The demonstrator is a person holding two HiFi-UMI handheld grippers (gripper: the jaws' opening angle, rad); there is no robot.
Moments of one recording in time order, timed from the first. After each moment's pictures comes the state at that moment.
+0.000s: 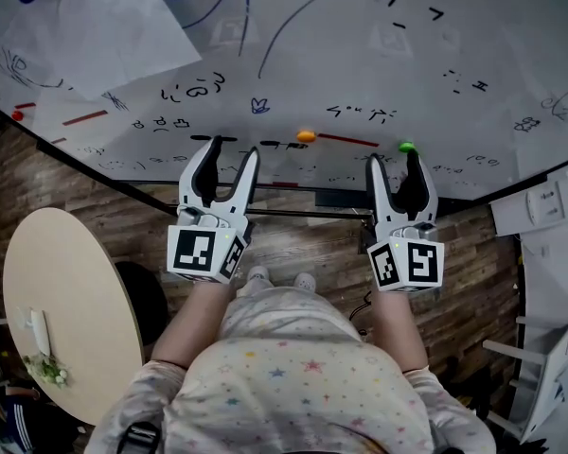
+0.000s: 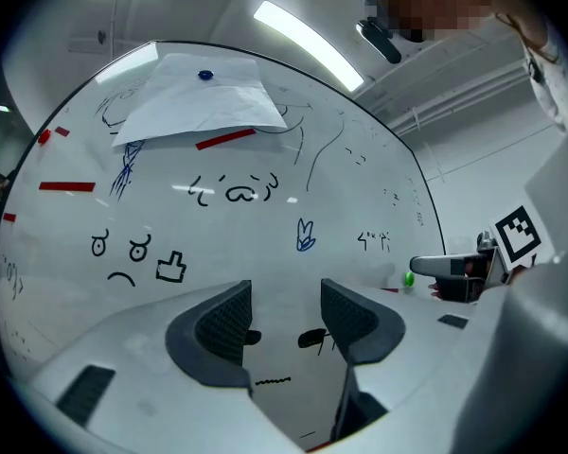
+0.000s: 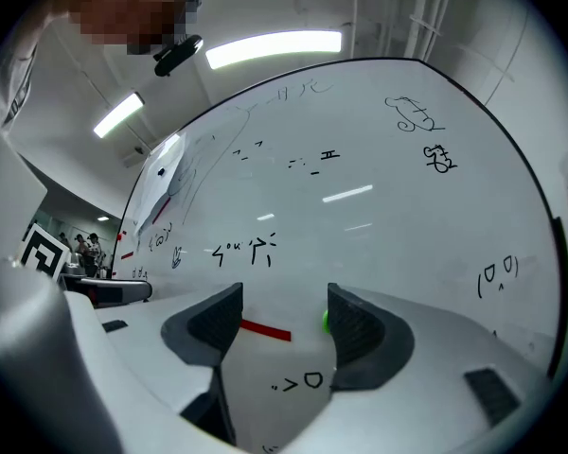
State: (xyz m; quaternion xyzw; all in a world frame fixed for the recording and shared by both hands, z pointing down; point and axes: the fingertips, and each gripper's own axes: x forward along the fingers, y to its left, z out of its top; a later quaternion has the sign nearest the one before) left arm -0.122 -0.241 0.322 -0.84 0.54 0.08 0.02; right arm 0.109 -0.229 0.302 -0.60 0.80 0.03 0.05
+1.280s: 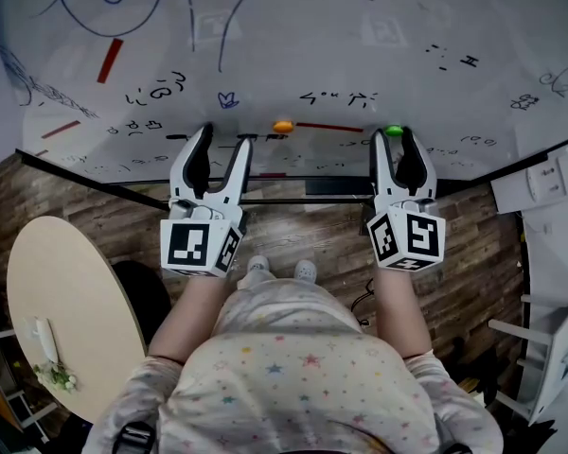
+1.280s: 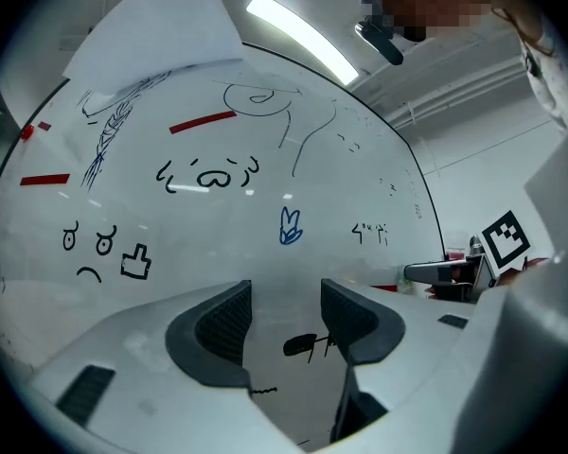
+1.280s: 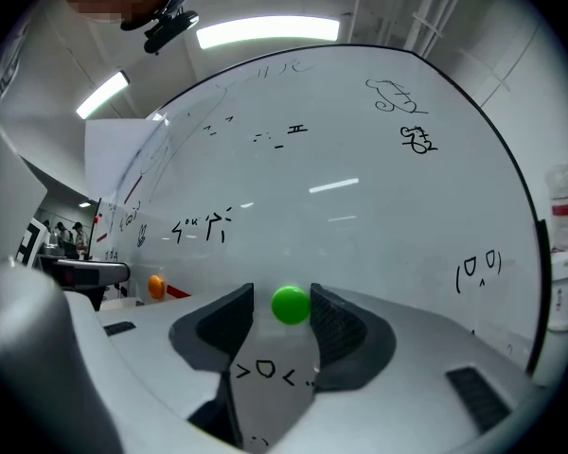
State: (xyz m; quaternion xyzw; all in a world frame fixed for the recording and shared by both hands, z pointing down) left arm -0.097 -0.255 0.325 -0.85 0.53 0.06 0.02; right arm 0.147 -0.254 0.322 -0.64 0.77 0.01 0.02
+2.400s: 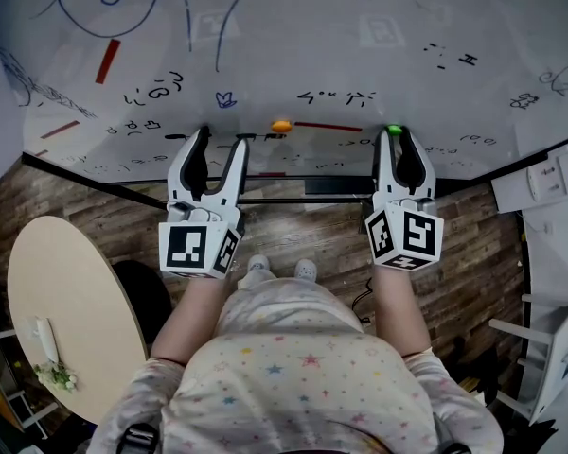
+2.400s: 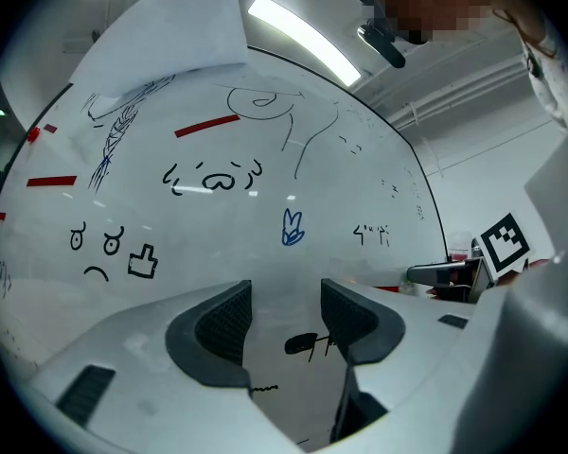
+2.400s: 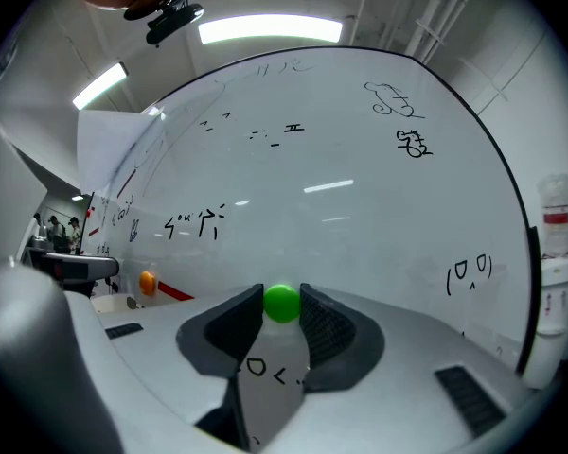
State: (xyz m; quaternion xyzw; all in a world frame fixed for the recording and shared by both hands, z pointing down) left arm -0.101 -0.252 0.325 -0.84 0.54 0.07 0.02; right arm 0.153 -0.256 0.324 -0.66 0.75 0.02 0.01
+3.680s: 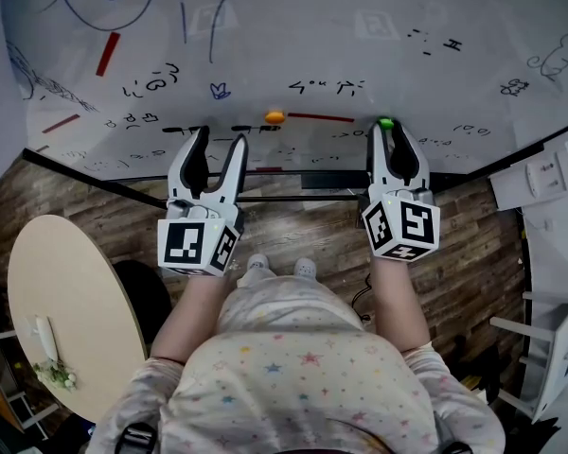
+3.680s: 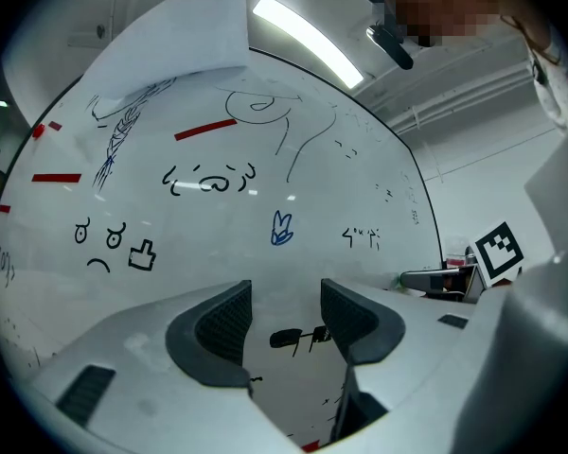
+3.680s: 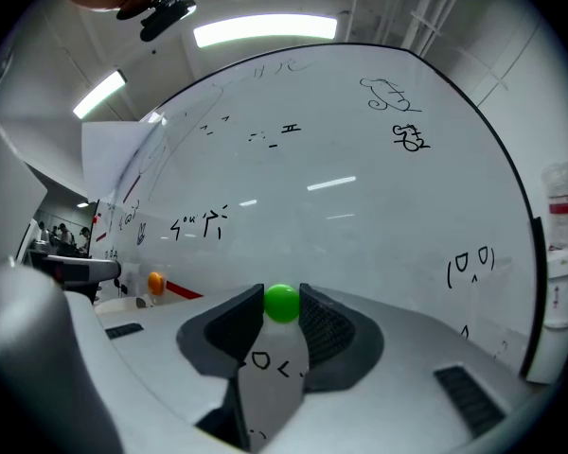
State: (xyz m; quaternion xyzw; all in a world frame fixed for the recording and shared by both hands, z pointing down) left arm -0.094 -0.239 0.325 -0.84 0.53 0.07 0.00; right arm 0.153 -0.251 0.327 -0.65 0.76 0.00 0.02
